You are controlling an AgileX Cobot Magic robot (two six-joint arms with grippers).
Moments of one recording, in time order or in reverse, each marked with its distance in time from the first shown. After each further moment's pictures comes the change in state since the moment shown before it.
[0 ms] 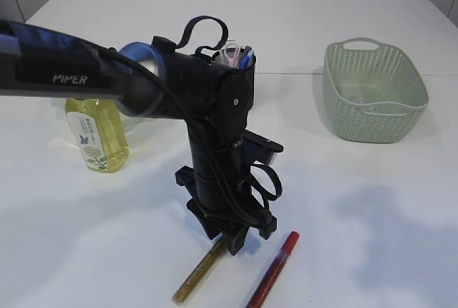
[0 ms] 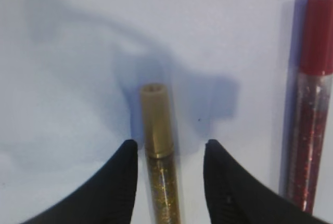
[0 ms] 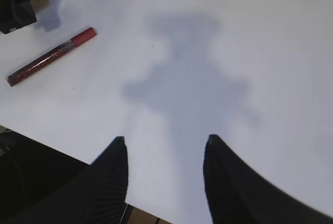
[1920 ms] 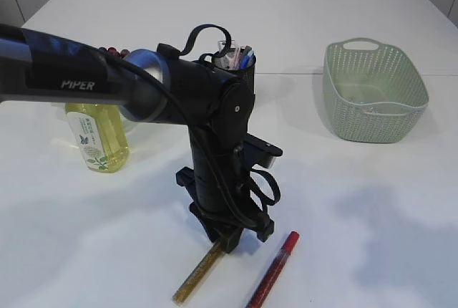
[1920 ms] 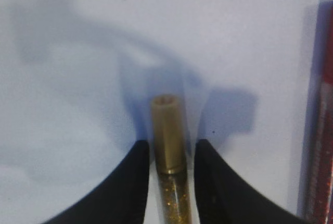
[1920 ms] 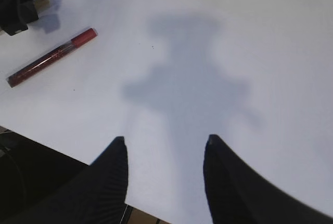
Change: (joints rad) left arm 0.000 0.021 0.000 0.026 -0.021 0.001; right arm 0.000 0.000 0.000 0.000 -0.004 0.000
